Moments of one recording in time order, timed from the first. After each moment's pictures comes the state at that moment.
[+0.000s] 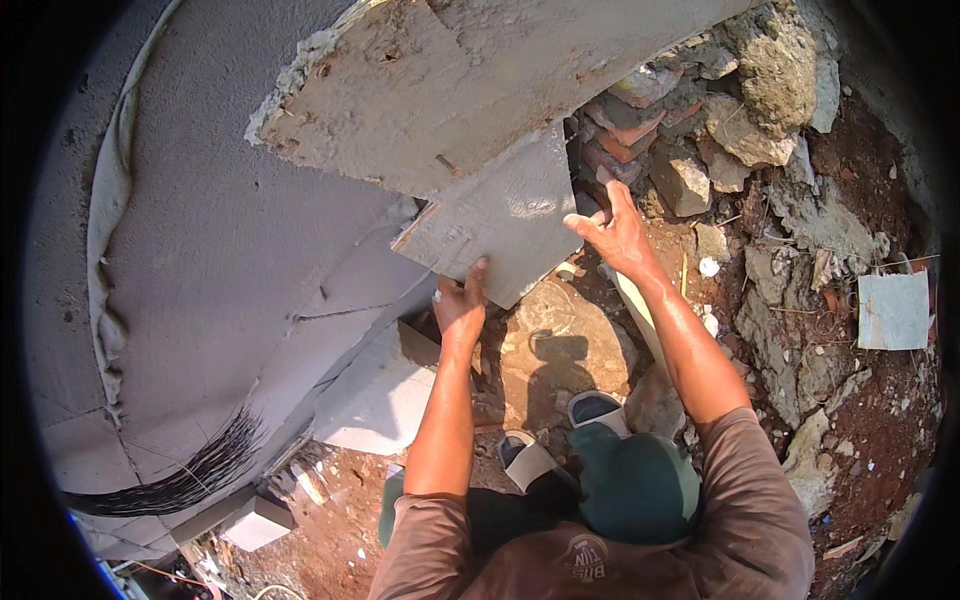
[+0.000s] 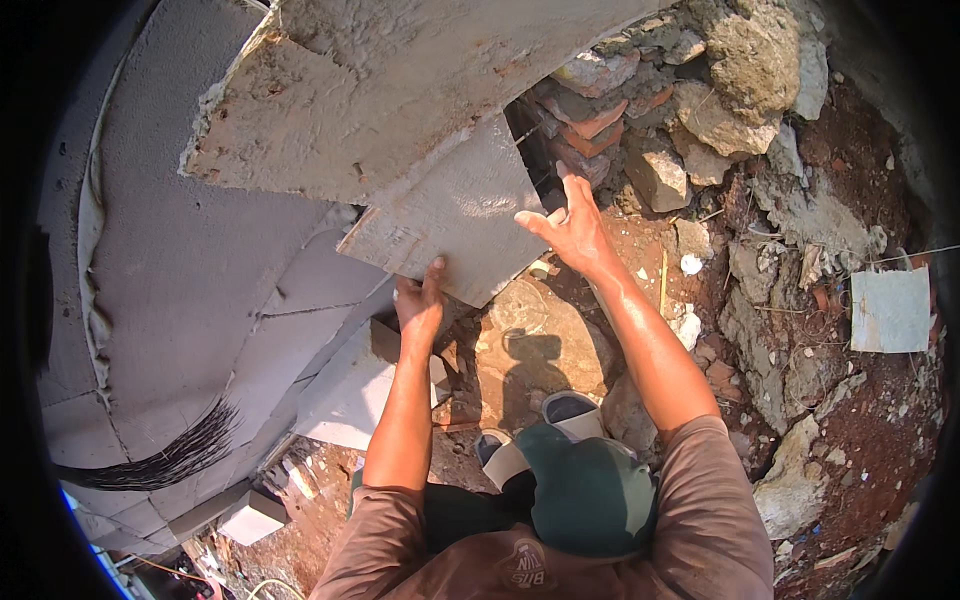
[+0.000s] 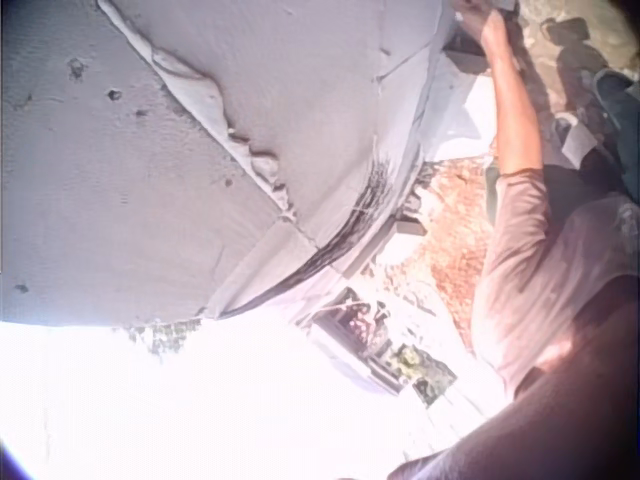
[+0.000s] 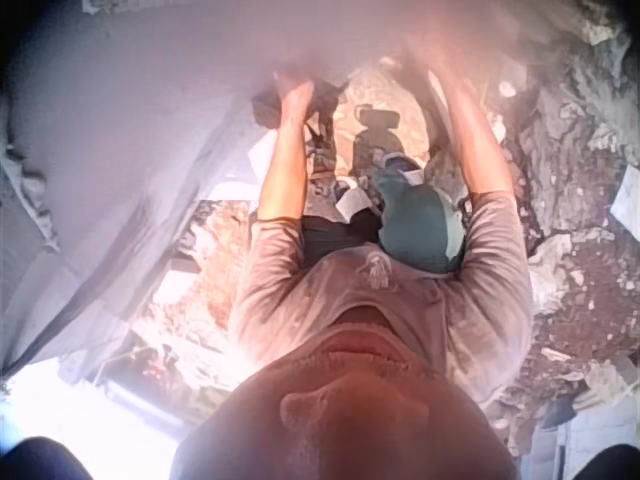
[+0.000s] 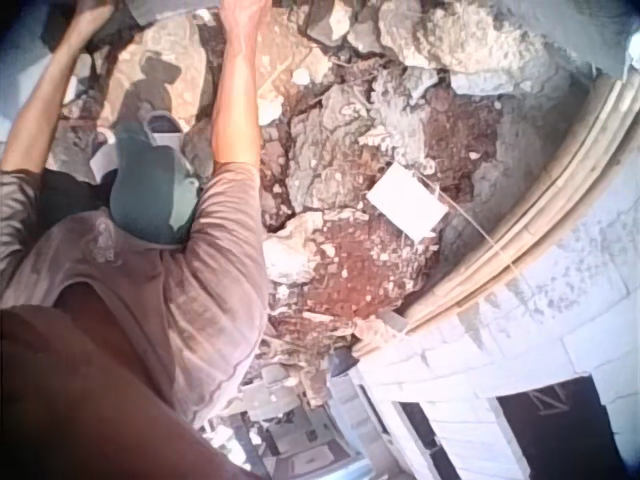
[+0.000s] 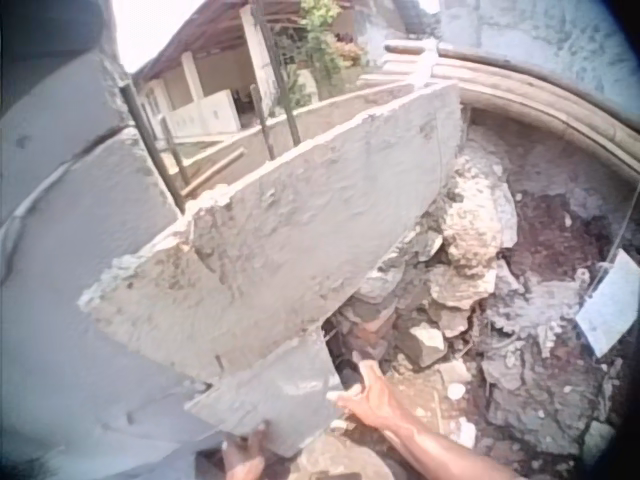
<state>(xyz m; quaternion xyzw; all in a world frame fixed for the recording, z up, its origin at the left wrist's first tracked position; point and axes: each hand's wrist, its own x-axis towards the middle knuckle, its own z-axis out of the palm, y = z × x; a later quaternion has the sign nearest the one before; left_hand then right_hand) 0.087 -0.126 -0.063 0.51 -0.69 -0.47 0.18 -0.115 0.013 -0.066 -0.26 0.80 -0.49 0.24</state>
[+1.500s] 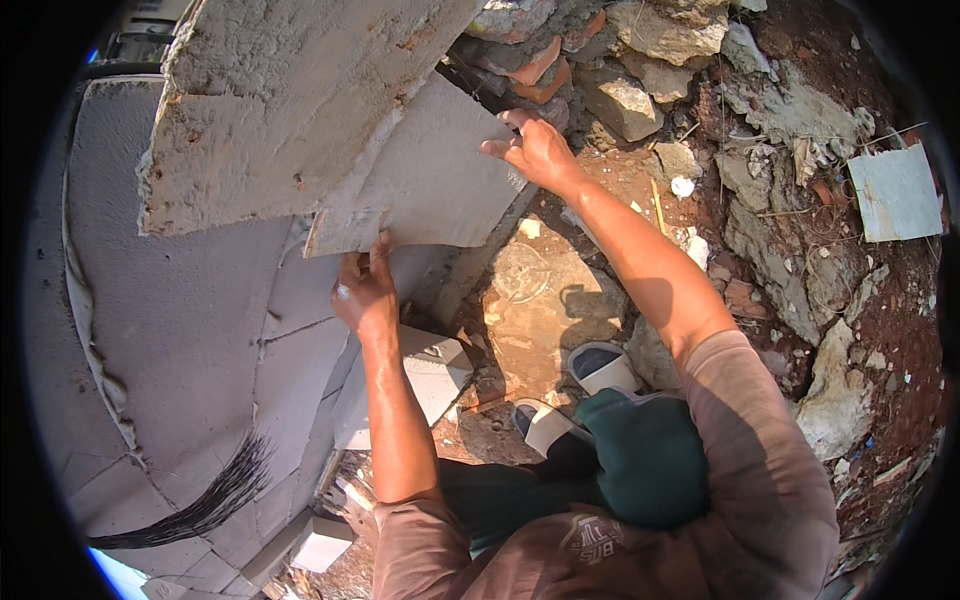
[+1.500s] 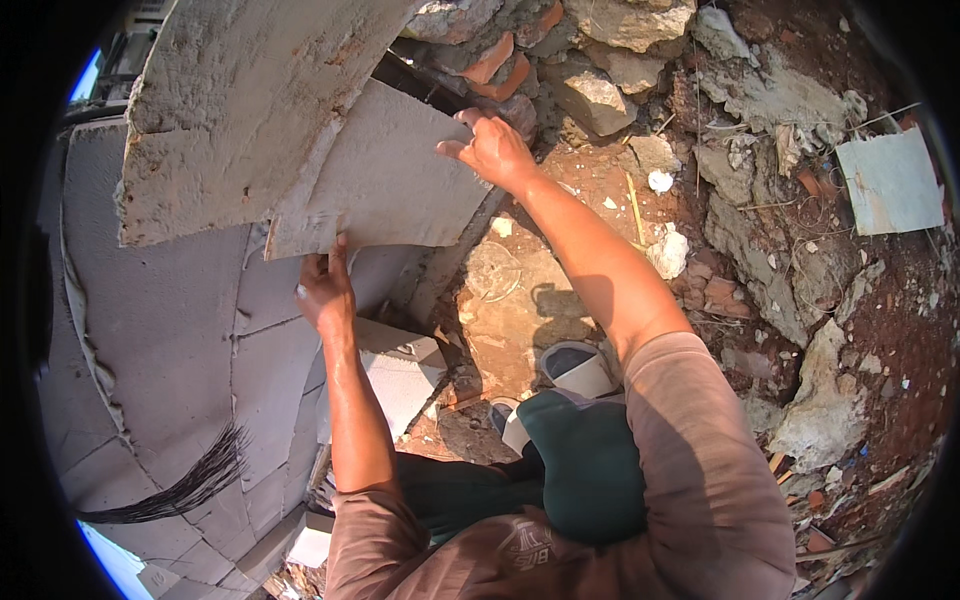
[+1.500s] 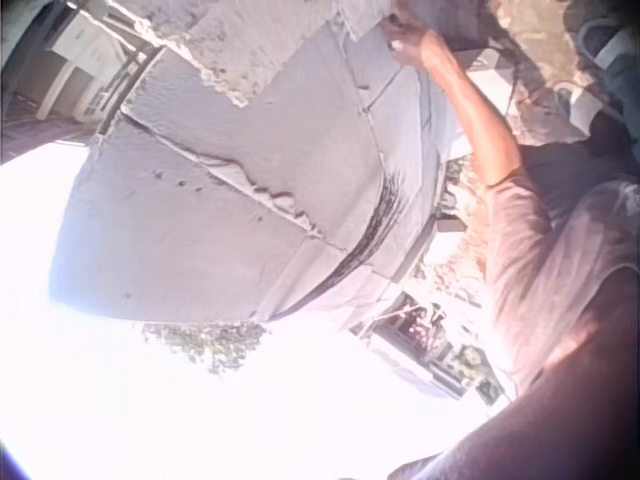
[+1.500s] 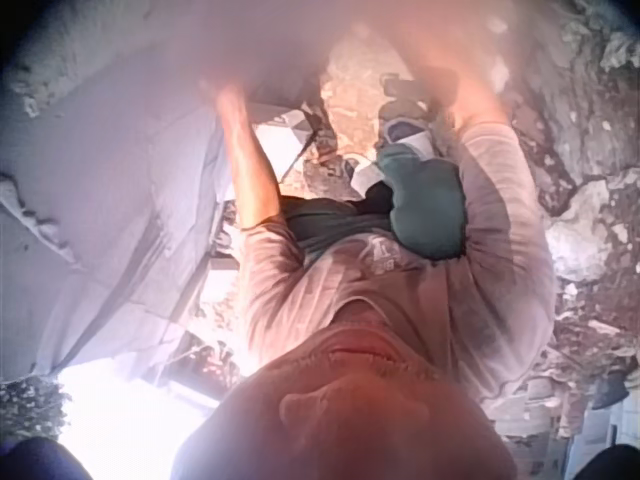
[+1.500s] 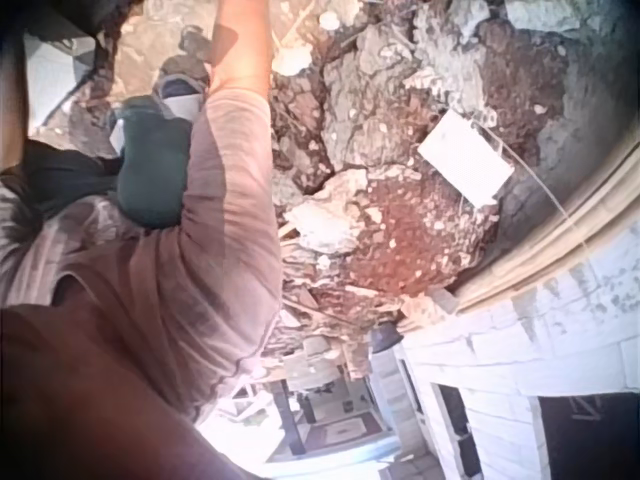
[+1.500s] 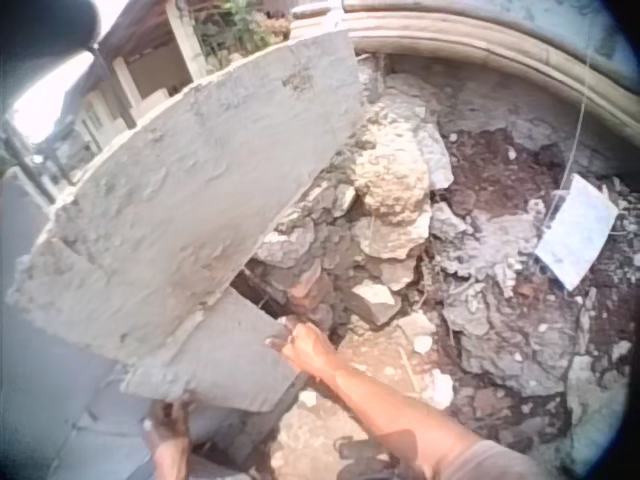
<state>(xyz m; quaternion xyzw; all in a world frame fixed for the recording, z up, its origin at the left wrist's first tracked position) 0.071 -0.142 0.001 0.42 -0.88 -0.11 0.21 -0.151 0.001 -0.093 -0.27 0.81 -0.48 0.19</state>
